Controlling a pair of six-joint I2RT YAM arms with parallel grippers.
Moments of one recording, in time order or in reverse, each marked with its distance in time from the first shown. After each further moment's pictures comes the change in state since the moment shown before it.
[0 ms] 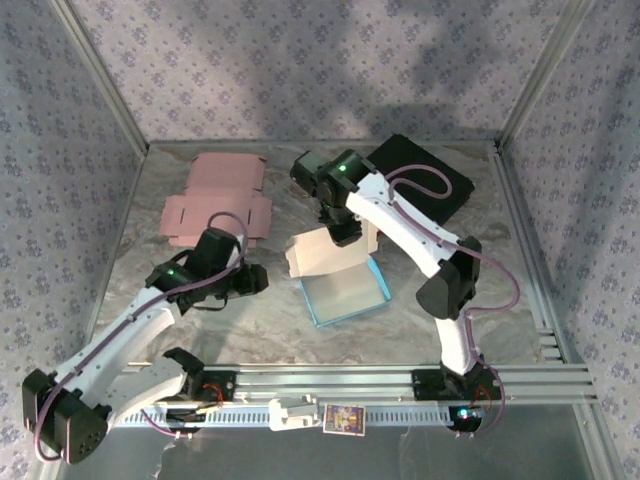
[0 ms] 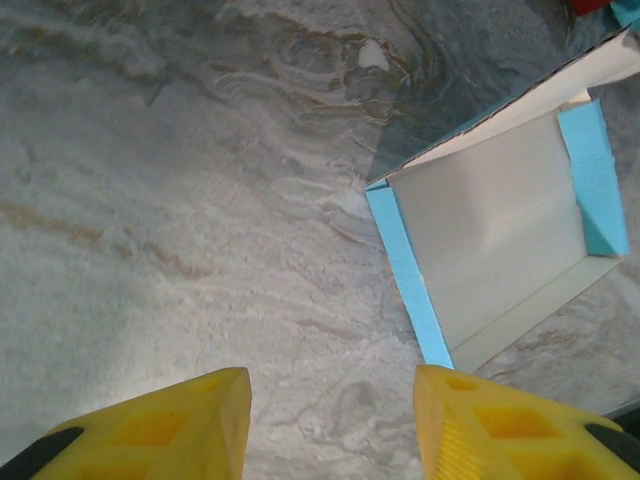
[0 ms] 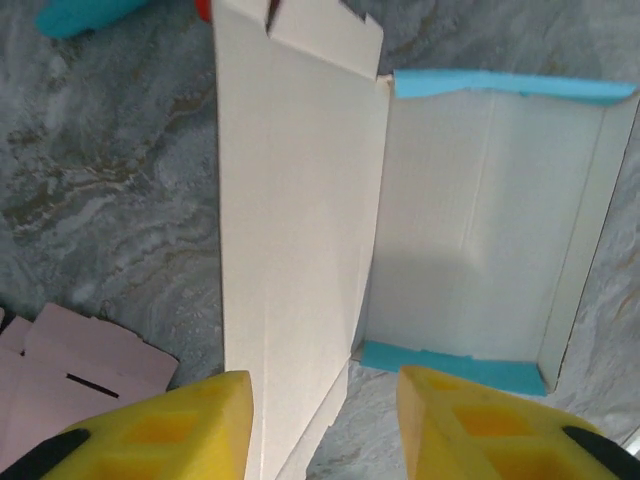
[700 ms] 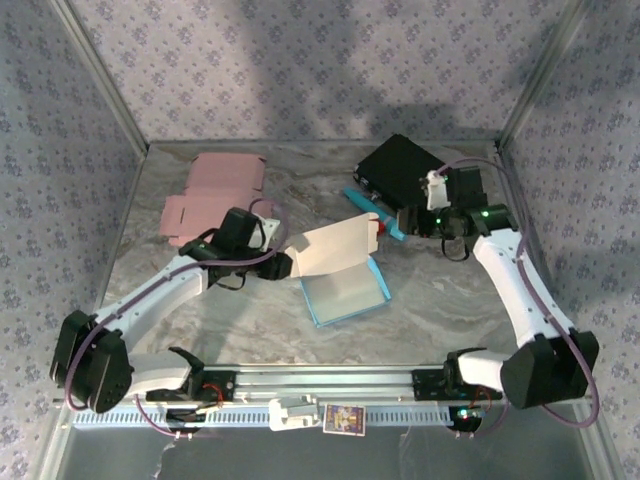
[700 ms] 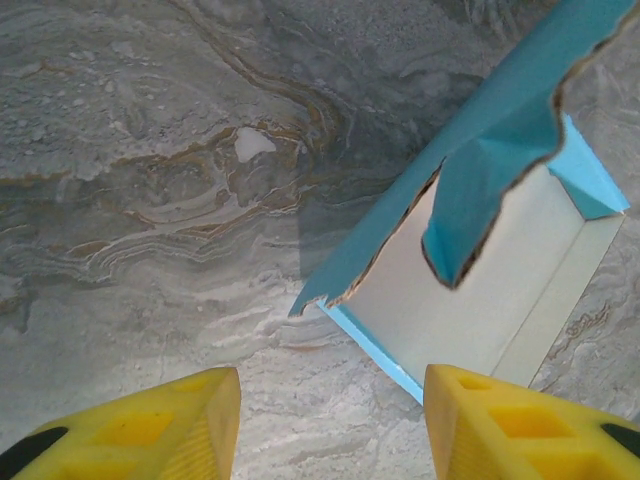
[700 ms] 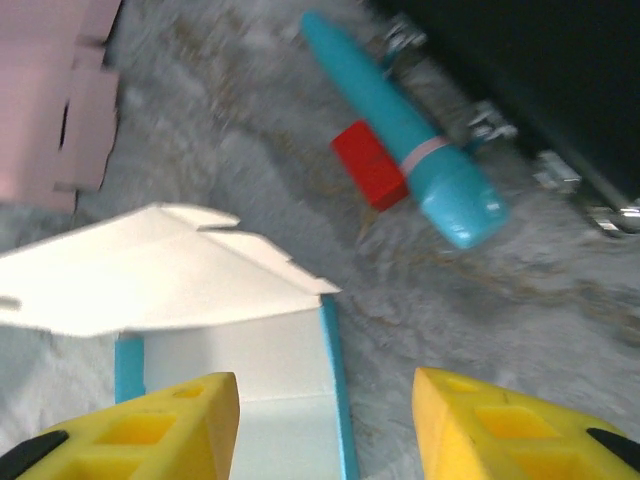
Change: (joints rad) left arm 0.009 0.292 0.073 0.245 0.135 0.376; right arm -0.638 -0.716 -1.017 0.785 -0.585 -1.794
